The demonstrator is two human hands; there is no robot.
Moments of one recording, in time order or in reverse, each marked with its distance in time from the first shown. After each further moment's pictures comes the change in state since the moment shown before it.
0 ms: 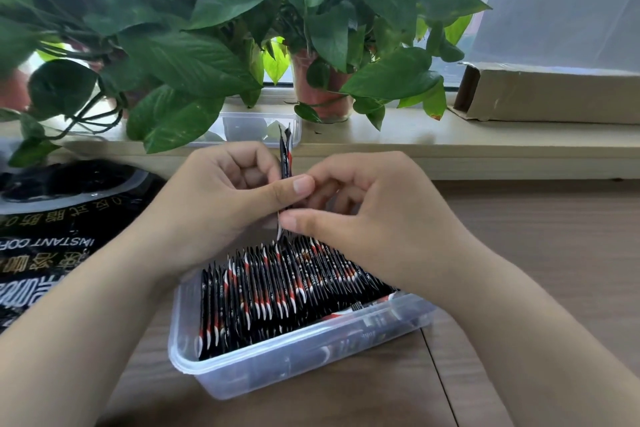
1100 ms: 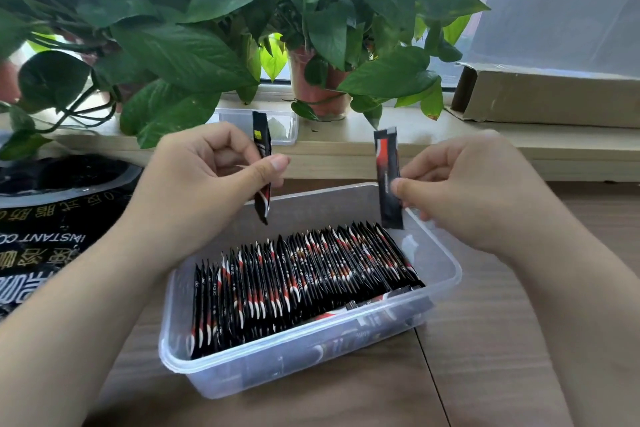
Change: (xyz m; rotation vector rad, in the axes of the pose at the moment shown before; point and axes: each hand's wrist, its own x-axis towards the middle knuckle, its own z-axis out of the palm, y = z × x) left_hand 0.007 -0.007 -0.011 0.287 0.199 0.188; right_hand -0.004 0.027 -0.057 -0.247 0.225 0.413
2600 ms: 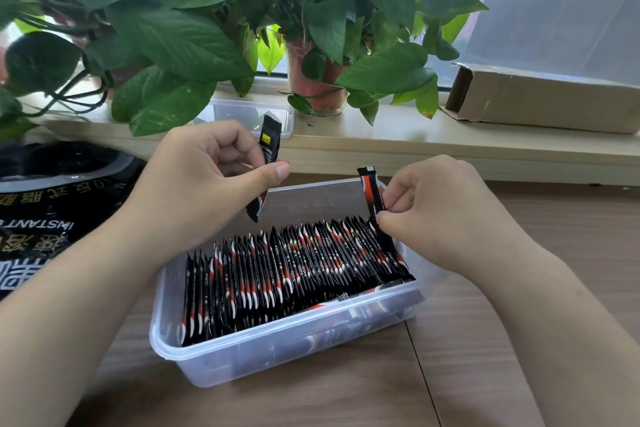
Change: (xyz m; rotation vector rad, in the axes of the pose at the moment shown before) left_hand 0.004 -0.016 0.000 0.105 -0.026 0.073; right_hand -0.008 0.004 0.018 -0.356 -0.038 -0.096
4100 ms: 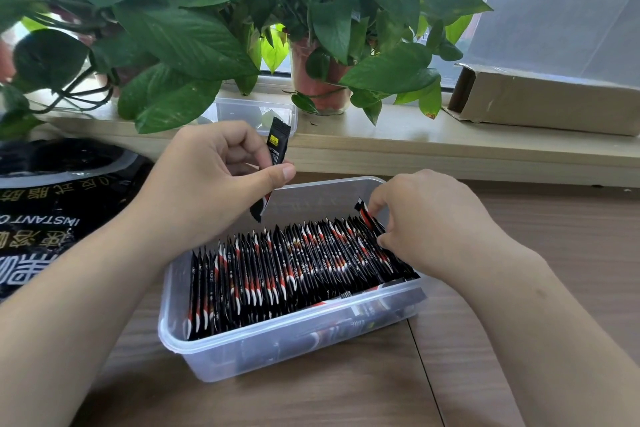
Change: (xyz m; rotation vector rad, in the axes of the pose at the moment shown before) left_hand 0.000 -0.002 -0.001 0.026 -0.023 -0.011; right_hand 0.004 -0.009 0.013 -0.466 -0.142 -0.144
